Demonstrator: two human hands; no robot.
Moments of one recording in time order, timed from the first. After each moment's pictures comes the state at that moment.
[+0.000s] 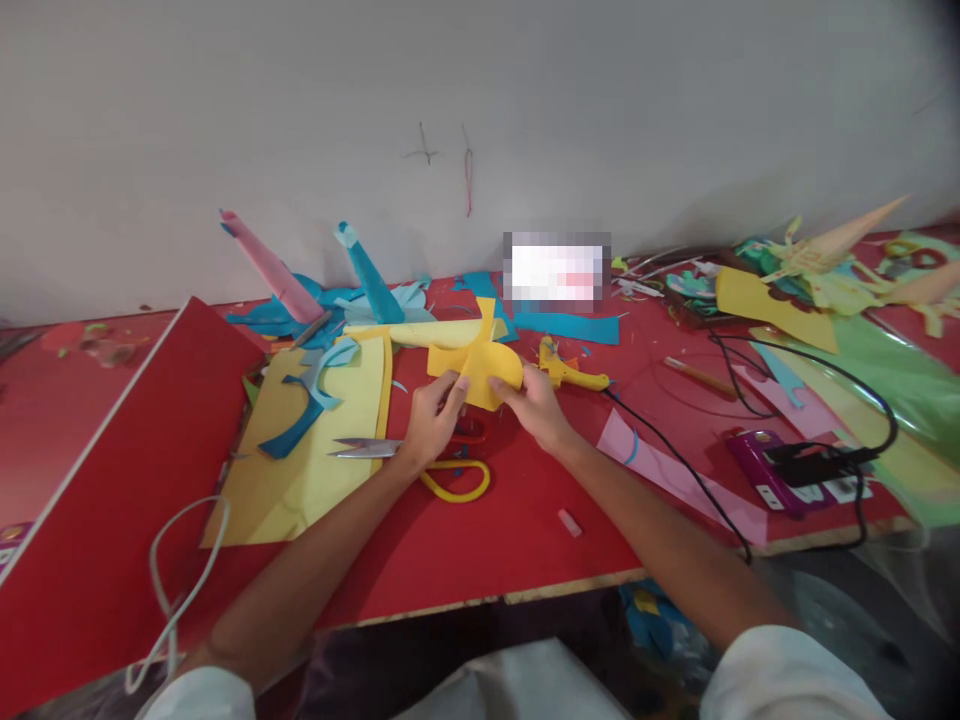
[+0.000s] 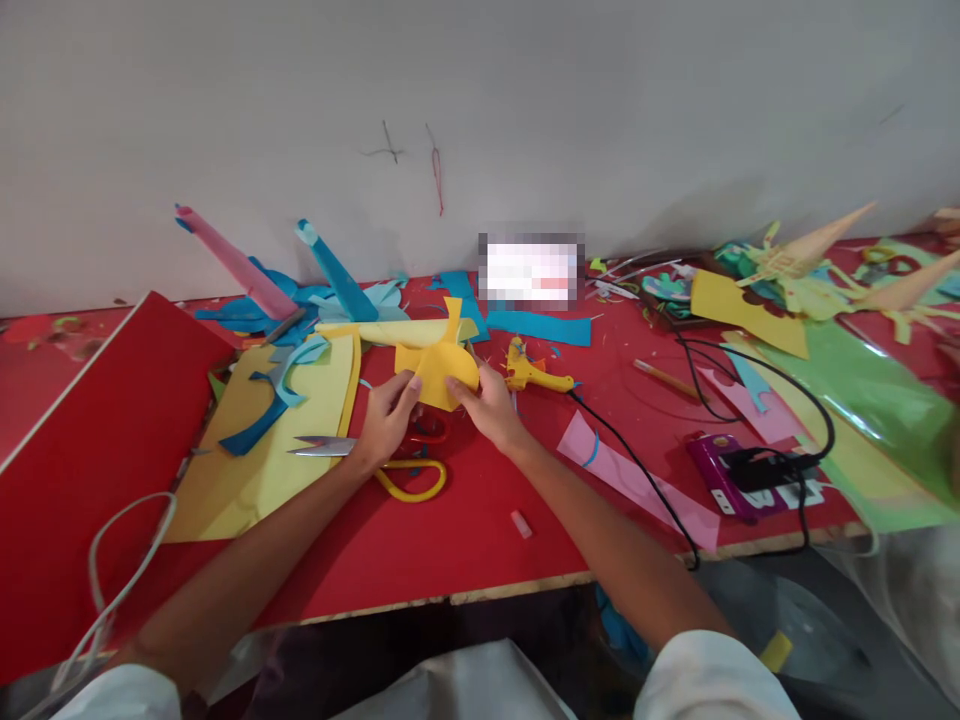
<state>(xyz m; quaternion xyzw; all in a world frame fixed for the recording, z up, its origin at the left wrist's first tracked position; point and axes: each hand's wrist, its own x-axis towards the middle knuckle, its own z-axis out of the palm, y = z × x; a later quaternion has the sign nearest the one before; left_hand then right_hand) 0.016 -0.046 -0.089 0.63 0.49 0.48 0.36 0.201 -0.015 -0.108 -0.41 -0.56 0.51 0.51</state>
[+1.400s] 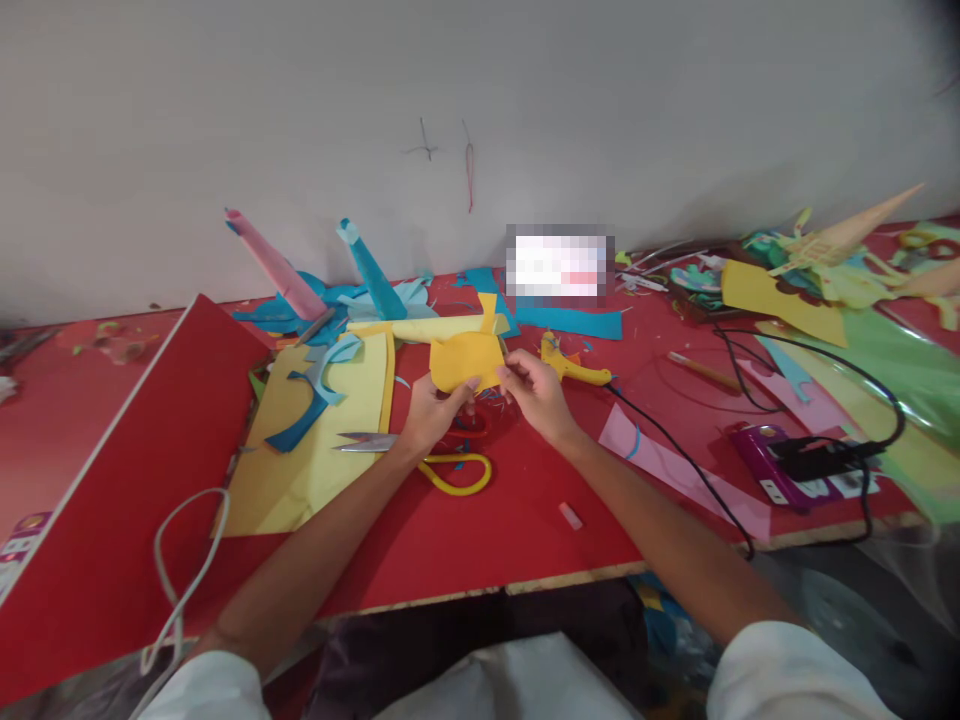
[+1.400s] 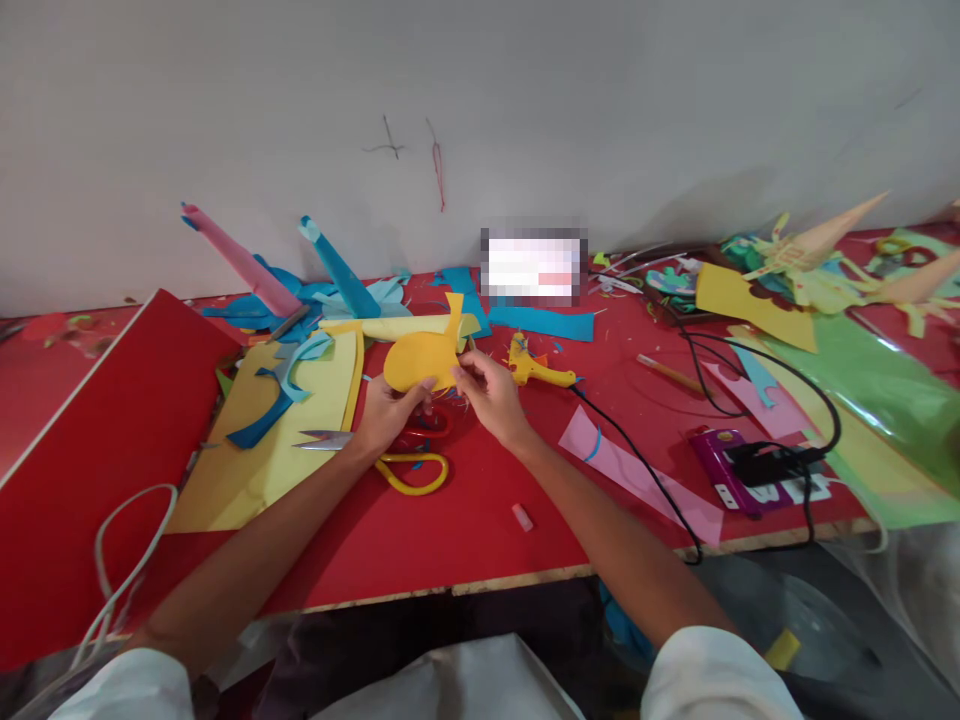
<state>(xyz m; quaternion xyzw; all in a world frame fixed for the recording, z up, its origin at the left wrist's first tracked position) 0.020 -0.042 -0.086 0.56 0.48 0.51 0.44 0.206 -0.023 -0.089 -0.40 -0.64 0.44 0.49</state>
